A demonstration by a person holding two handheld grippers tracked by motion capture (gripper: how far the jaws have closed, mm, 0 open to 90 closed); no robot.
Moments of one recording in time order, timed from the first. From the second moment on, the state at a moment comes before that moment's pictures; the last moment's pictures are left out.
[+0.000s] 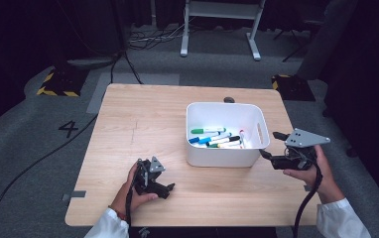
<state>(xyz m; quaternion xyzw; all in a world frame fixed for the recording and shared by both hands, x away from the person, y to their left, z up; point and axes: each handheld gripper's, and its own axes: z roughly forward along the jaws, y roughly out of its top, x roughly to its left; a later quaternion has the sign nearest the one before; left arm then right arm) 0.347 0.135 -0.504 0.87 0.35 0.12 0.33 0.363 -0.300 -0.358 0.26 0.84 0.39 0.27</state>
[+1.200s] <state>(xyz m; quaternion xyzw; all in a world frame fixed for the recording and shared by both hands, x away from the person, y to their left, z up) 0.348 0.135 -0.504 0.87 0.35 0.12 0.33 0.341 -0.326 -0.461 0.30 0.86 0.31 0.26</state>
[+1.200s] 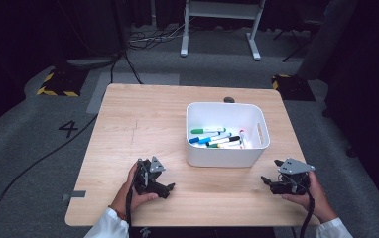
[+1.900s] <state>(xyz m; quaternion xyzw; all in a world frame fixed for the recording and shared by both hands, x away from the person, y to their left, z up) 0.348 0.135 -0.504 0.87 0.35 0.12 0.33 0.331 -0.357 -0.503 0.39 0.83 0.36 0.19</state>
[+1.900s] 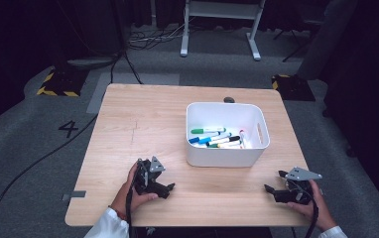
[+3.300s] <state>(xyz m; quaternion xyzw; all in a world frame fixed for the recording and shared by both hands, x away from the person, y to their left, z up) 0.348 0.134 -0.504 0.87 0.35 0.12 0.33 0.332 -0.365 -0.504 0.41 0.82 0.36 0.18</state>
